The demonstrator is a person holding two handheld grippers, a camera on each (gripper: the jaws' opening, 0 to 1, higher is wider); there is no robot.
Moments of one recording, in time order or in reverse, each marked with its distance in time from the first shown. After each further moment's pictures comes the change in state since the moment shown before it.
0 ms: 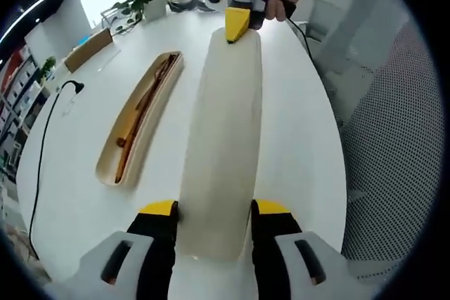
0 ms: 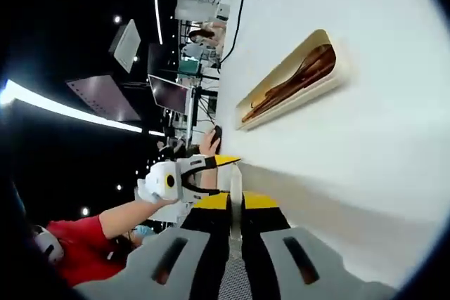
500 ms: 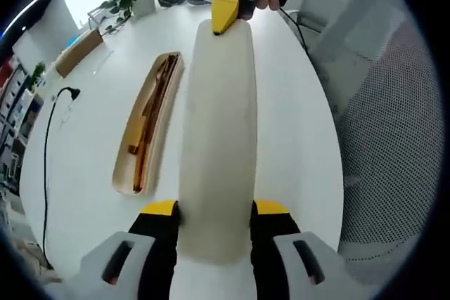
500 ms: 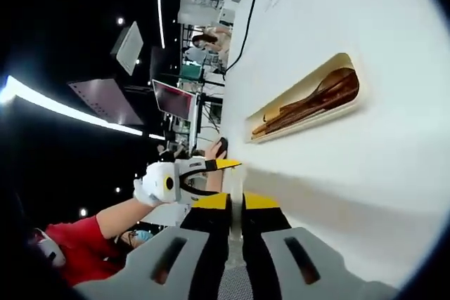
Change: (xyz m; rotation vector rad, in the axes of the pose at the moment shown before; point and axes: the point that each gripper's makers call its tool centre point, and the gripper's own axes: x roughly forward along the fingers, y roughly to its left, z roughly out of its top) left arm -0.021 0.021 0.011 0.047 0.085 -0.020; right arm -0.001 0.000 0.031 -0.050 -0.051 -0.077
